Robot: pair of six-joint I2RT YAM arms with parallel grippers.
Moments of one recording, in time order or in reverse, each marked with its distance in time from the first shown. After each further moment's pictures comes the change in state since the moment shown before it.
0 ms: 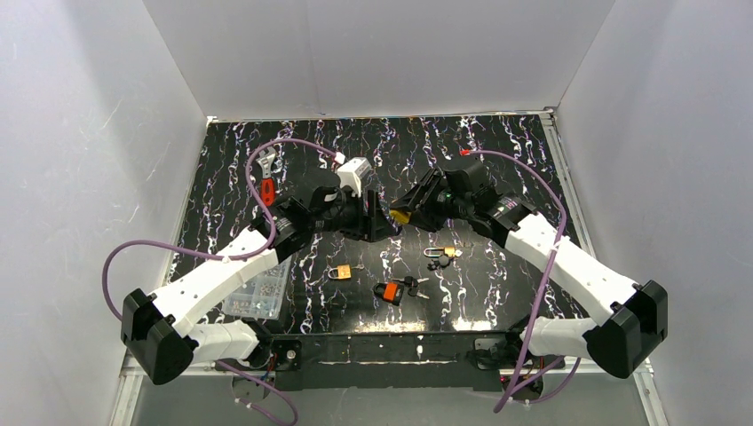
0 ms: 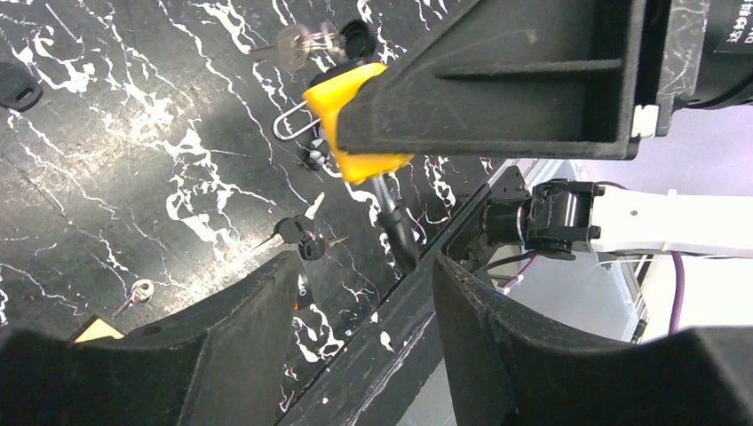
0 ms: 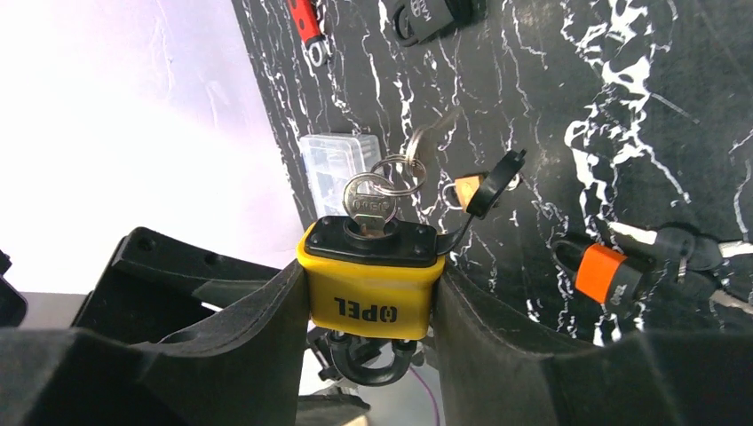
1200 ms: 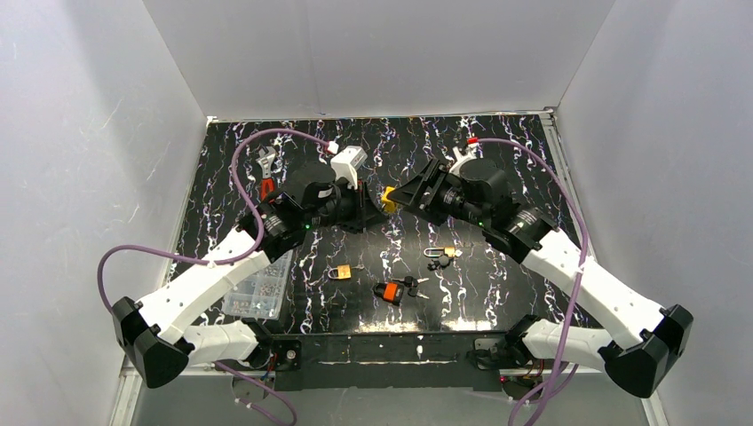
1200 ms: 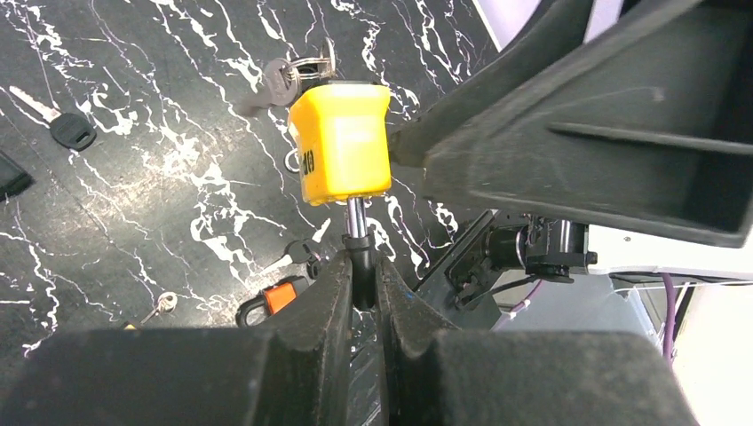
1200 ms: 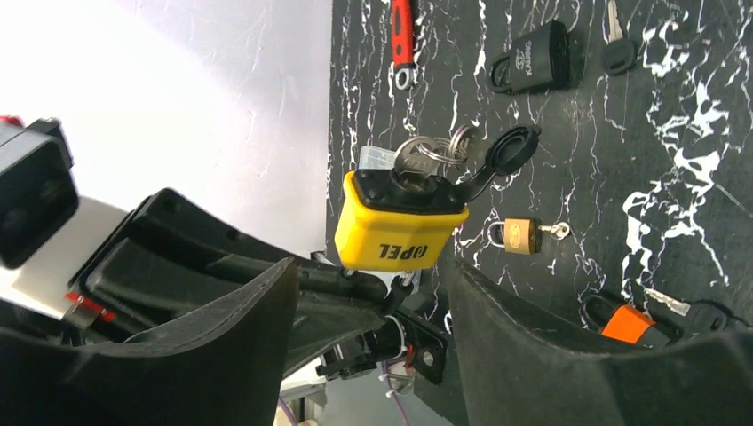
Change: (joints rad) left arm -0.047 -0.031 0.103 -0.061 -0.117 0.031; right arm 0.072 -0.120 -0.003 0.117 0.081 -0.101
